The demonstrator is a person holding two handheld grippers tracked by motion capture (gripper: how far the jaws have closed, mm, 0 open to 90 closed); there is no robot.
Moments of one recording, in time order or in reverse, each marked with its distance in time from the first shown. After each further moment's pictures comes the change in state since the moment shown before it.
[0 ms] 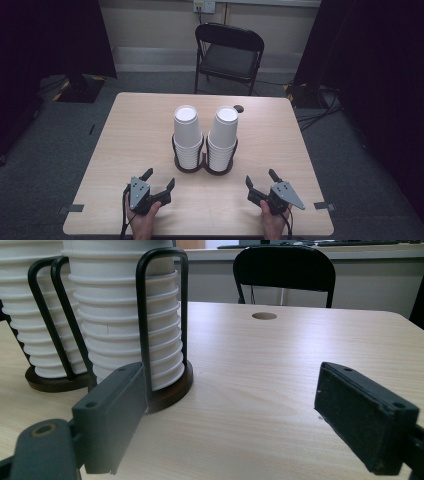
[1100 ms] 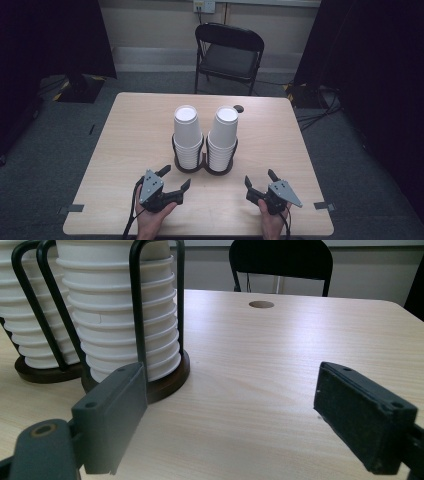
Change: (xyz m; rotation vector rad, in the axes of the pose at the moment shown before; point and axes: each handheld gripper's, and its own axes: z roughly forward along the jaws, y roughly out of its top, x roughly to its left) left arm -0.030 0.041 0.004 0.030 -0.231 0.041; right arm 0.003 0.001 0.003 0.052 -0.022 -0.007
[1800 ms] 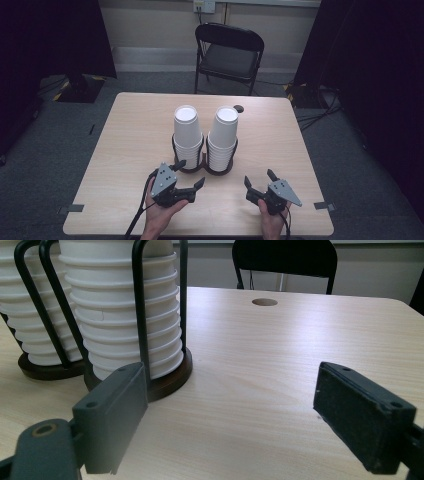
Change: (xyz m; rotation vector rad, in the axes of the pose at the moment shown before) left arm -0.020 0.033 0.017 0.003 -0.115 0.068; right arm 0.000 0.000 0.001 0.011 0.011 -0.001
